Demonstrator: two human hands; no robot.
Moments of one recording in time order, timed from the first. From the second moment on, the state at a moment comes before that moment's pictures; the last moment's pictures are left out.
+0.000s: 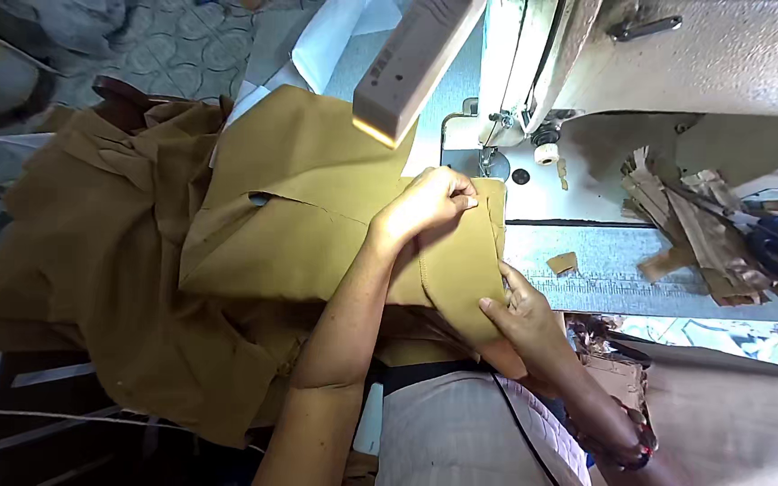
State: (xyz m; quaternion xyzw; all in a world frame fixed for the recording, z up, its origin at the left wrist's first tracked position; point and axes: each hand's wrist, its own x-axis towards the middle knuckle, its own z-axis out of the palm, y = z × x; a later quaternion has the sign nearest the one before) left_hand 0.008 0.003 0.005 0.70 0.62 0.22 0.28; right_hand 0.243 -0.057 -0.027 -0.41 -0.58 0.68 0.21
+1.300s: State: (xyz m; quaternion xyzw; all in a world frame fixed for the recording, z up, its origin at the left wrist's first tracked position) left_hand 0.067 -0.045 -0.038 0.70 0.70 0.14 0.07; right_hand 0.273 -0.041 -0.014 -0.30 -0.85 0.43 0.09
